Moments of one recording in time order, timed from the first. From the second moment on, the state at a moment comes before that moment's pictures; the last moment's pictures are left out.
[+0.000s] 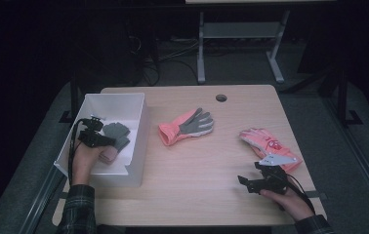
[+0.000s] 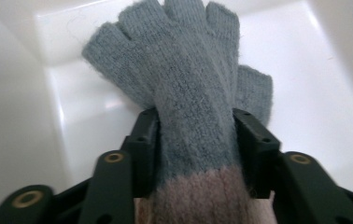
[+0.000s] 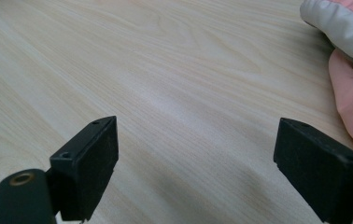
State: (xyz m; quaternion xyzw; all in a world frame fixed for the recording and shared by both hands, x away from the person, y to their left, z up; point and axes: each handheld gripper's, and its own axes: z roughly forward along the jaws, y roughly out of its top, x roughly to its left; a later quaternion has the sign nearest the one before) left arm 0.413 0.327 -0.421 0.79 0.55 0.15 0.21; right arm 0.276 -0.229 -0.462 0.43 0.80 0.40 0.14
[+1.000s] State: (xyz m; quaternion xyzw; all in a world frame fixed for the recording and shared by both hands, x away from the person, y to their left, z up) left arm 0.388 0.319 -0.368 0.79 0.52 0.16 0.29; right arm 0.276 -0.229 -0.462 0.43 0.80 0.40 0.13
